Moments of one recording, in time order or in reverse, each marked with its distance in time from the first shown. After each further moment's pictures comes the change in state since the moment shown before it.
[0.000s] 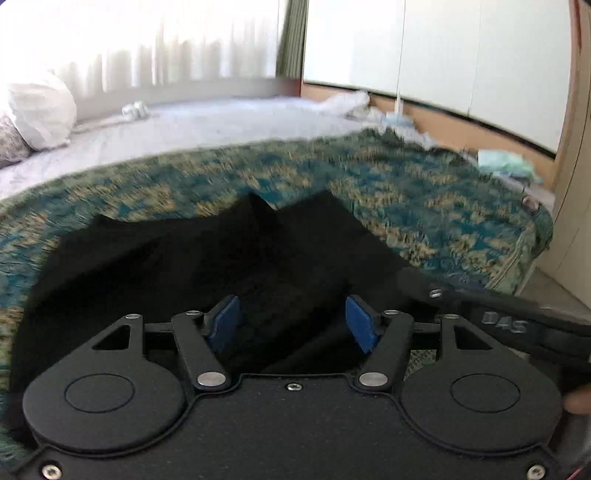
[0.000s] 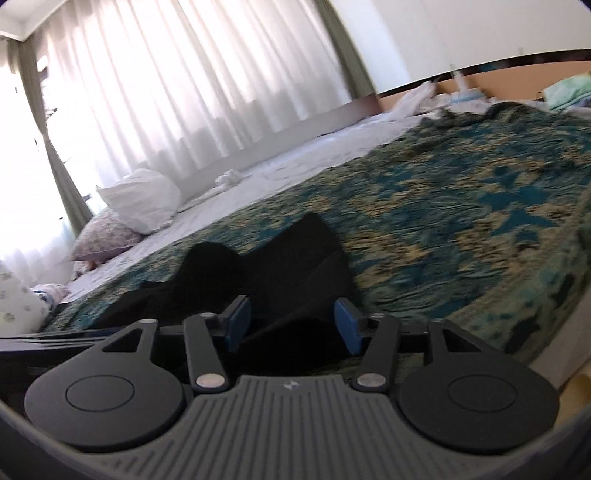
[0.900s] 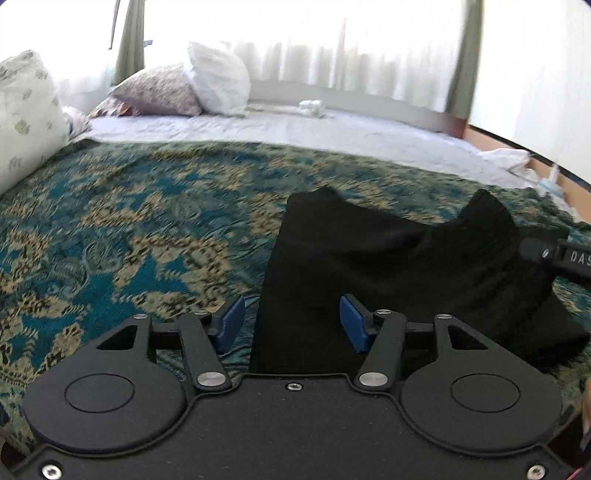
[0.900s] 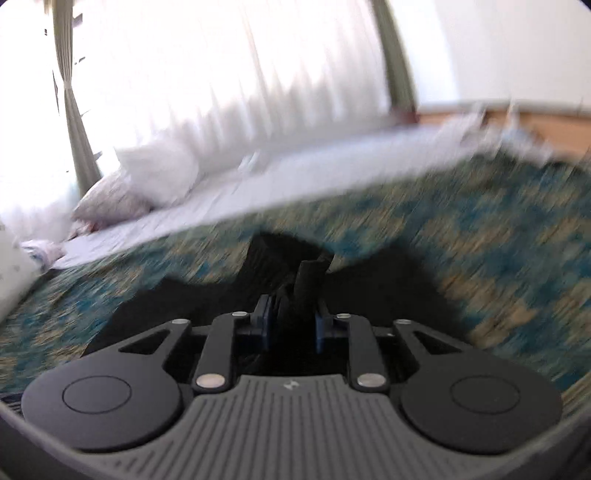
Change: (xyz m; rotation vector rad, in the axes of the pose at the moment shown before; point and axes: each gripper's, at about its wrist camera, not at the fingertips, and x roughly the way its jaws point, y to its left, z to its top) left arm -0.054 0.101 -0.048 -0.310 -0.052 0.402; right arm 0.053 0.091 0.015 -0.217 -0.023 -0.071
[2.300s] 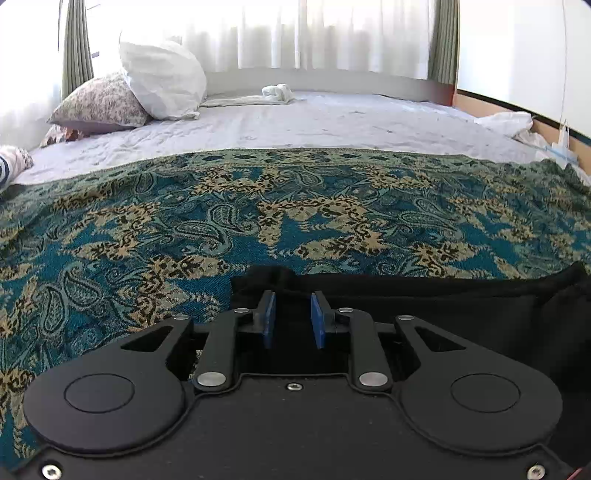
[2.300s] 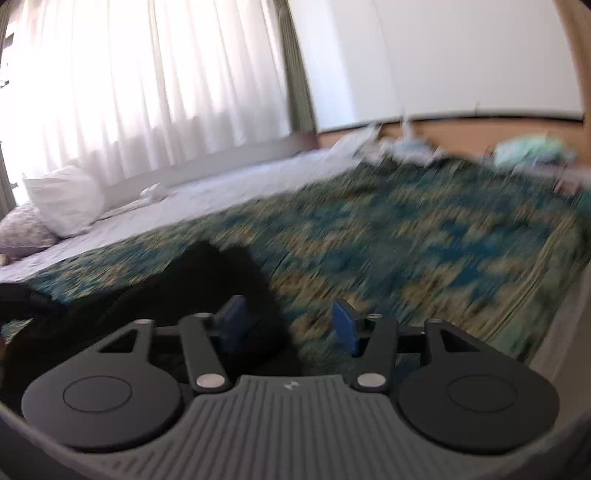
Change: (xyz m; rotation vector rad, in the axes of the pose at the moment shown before) left arm 0.177 -0.067 0.079 0.135 0.051 0.007; right arm -0.017 -0.080 -0.025 0.073 -0.075 -0.273
